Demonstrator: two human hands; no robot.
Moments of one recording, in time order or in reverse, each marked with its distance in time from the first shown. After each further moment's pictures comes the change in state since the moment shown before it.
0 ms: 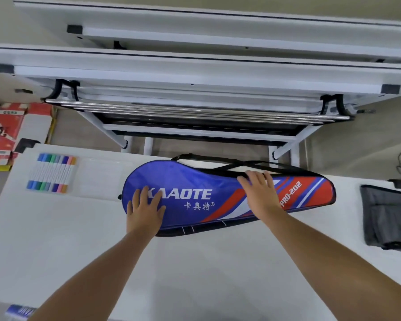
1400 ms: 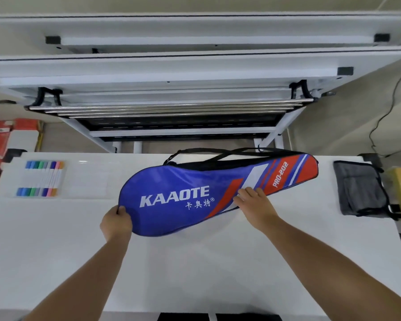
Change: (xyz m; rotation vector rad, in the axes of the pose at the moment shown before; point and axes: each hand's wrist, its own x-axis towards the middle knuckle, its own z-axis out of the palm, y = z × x) left_hand -0.044 -0.014 -0.016 -0.715 0.220 -0.536; right_hand -0.093 0.004 0.013 -0.089 -0.159 -0.118
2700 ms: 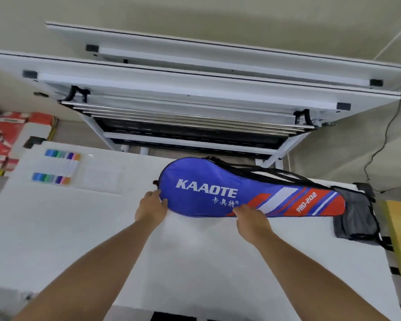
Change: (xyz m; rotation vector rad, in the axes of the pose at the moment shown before) left_hand -0.027 0.051 0.018 0.265 -0.364 0.279; right_hand -0.014 -0.033 -0.030 0.203 -0.073 0.180
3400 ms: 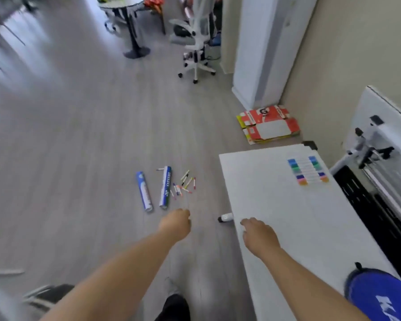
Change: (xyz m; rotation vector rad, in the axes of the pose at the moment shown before) left_hand -0.338 -0.367 -0.040 -0.203 0.262 -0.776; right_hand -0.086 -0.454 0.010 -0.414 -0.007 -1.109
